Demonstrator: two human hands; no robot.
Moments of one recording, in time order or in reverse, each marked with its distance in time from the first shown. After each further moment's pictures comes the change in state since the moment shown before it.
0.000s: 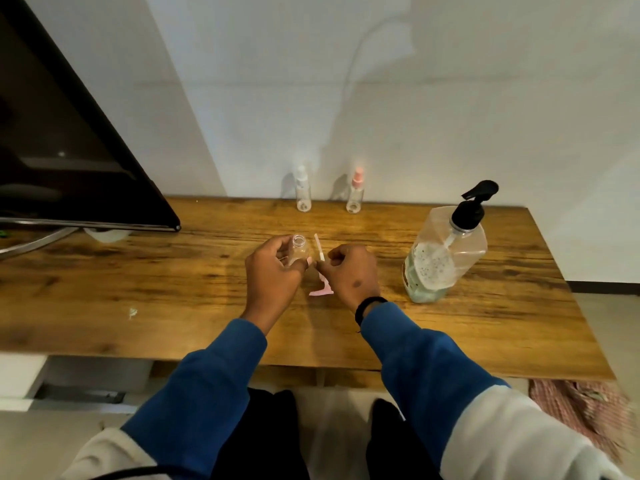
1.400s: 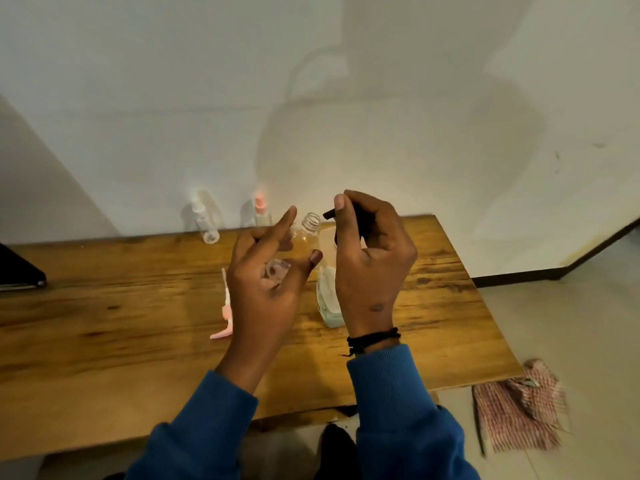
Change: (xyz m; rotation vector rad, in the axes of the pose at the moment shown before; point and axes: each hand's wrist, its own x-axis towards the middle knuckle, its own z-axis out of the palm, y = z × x) left_hand -0.041 0.123 0.087 -0.296 -0.008 0.439; right_hand -0.016 -0.004 -0.157 0.598 0.814 -0.460
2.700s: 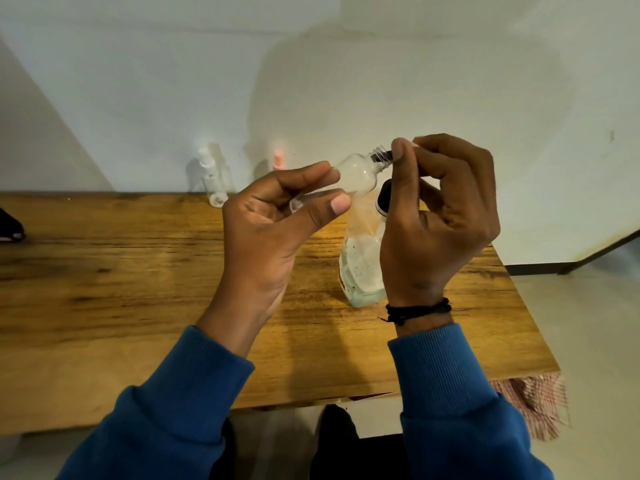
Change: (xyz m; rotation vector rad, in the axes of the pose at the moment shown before) left_hand 0.024 -0.012 -0.019 -0.746 -0.101 -0.352; right_hand 0.002 0.015 0.010 -0.183 0.116 -0.411
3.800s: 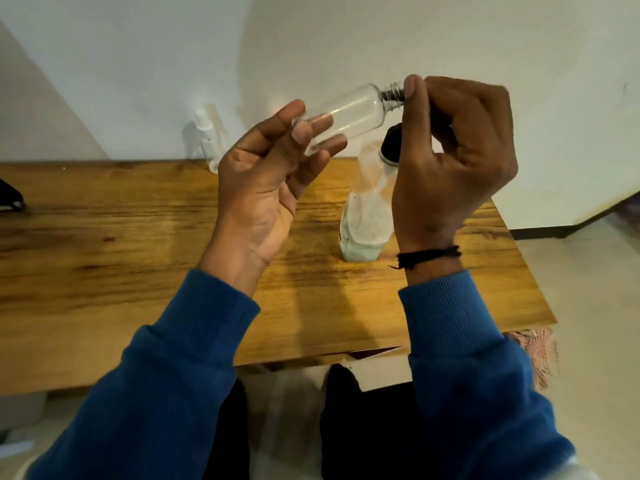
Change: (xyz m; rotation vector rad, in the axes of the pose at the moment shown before) left_hand 0.011 0.006 -0.011 -0.368 0.001 -0.187; right_hand 0.007 0.008 0.005 0.005 0.053 -0.036
